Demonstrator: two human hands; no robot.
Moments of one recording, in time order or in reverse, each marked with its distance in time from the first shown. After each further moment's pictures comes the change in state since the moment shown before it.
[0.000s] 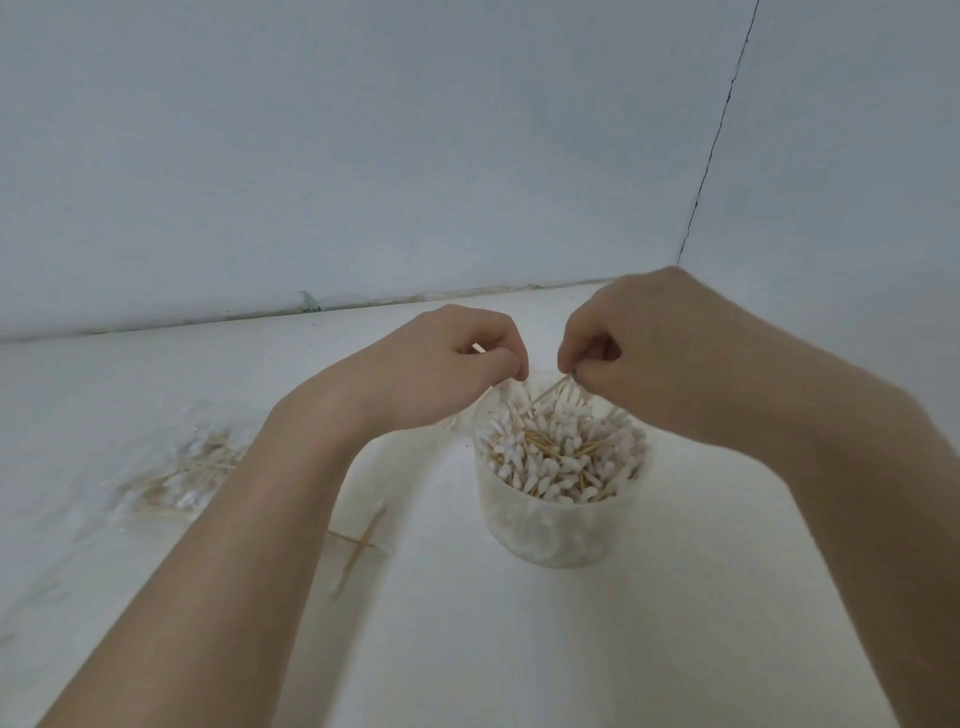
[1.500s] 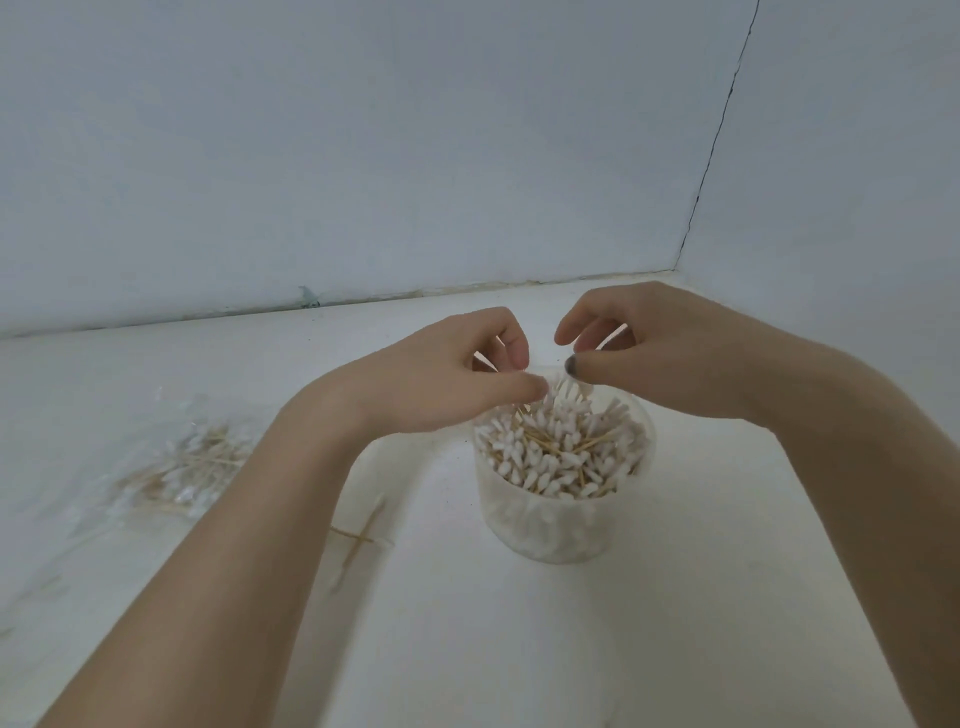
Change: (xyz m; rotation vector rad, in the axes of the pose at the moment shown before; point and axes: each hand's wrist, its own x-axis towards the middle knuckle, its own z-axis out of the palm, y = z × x) left_hand -0.004 -0.001 0.005 -0.080 -0.055 -0.046; right_hand 0.015 0.030 0.013 0.324 -0.140 0.099
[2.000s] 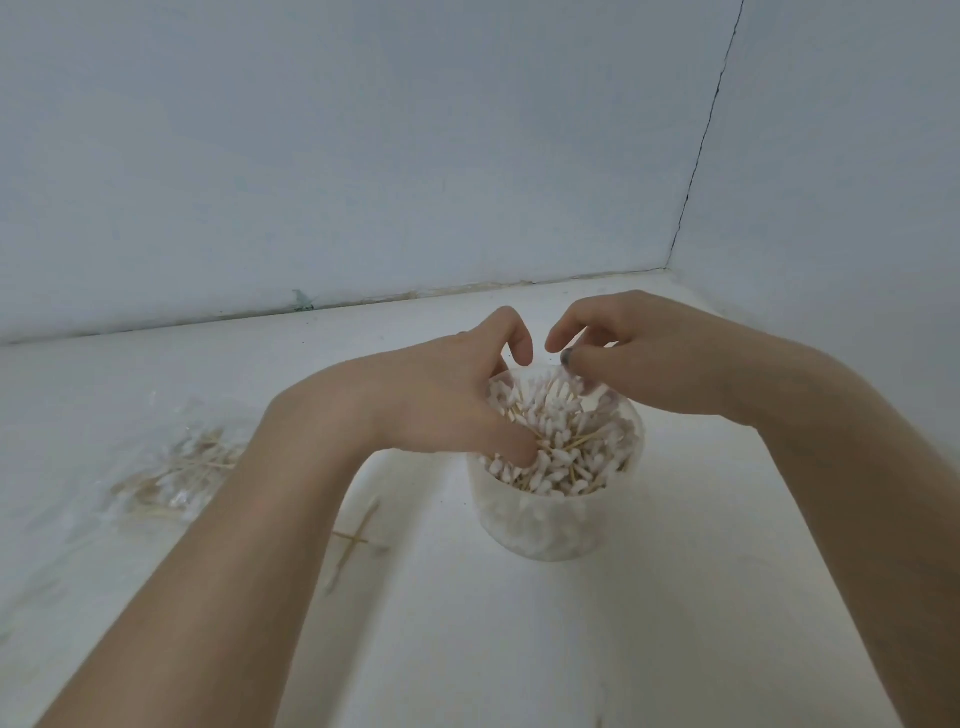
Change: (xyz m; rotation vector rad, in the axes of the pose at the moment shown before) left_hand -0.009 0.017 0.001 0.228 -0.137 -0.083; right_hand 0.003 0.004 0.002 0.063 -0.063 0.030
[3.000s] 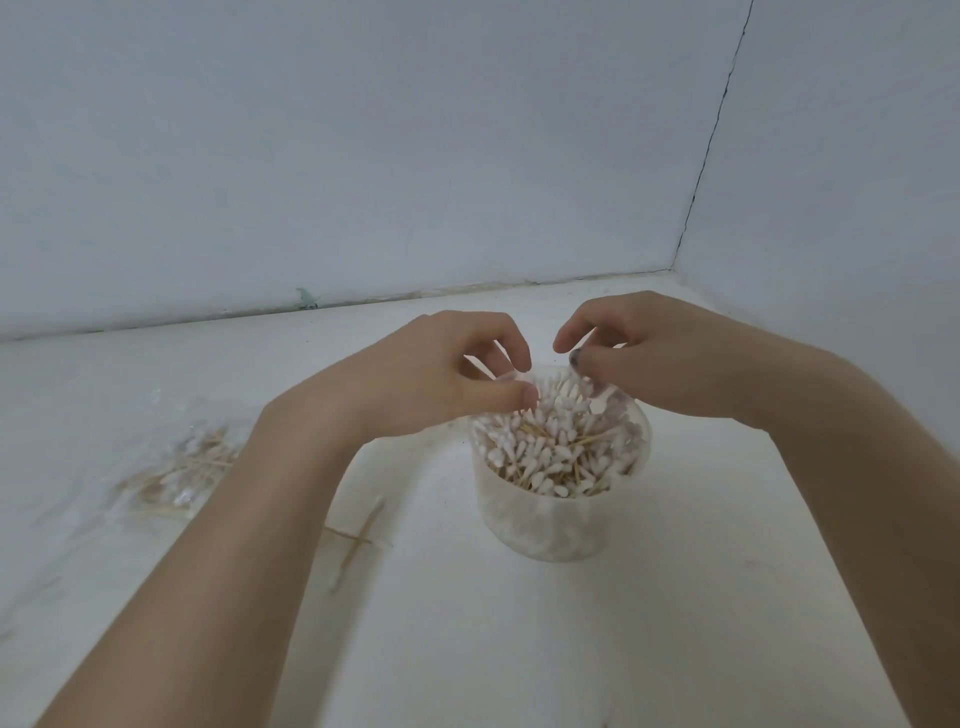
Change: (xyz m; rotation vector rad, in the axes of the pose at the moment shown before) left_hand 0.010 -0.019 -0.002 -0.171 0.141 0.119; right_hand 0.001 0.002 -0.001 -0.004 0.009 0.010
